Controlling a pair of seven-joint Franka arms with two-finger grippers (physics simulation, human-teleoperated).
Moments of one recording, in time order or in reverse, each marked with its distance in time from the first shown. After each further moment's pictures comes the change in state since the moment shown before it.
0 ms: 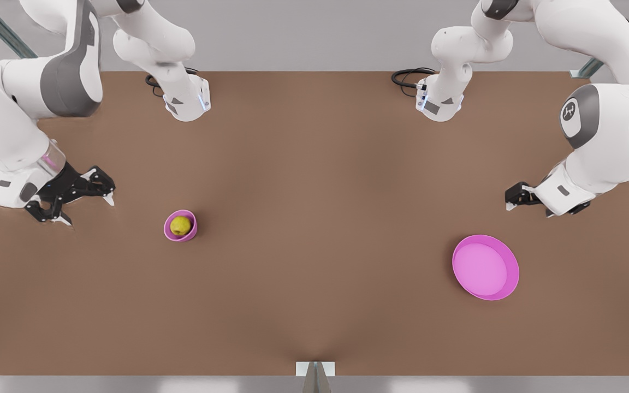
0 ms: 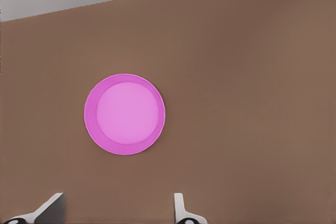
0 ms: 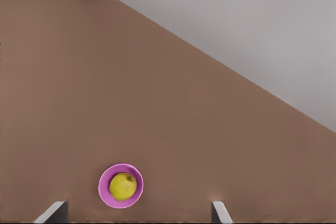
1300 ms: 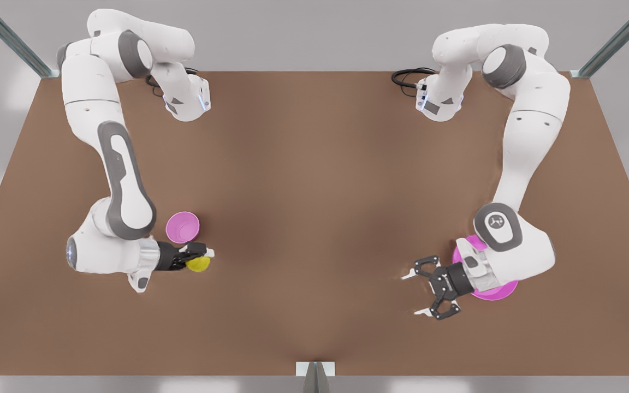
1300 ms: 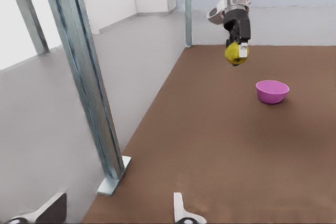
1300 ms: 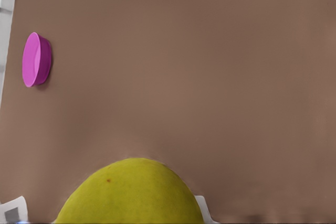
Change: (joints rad) left arm 0.312 0.512 -0.565 0.131 -0.557 0.625 1.477; right arm -0.095 0.448 0.127 -0.136 0.590 0.235 0.020
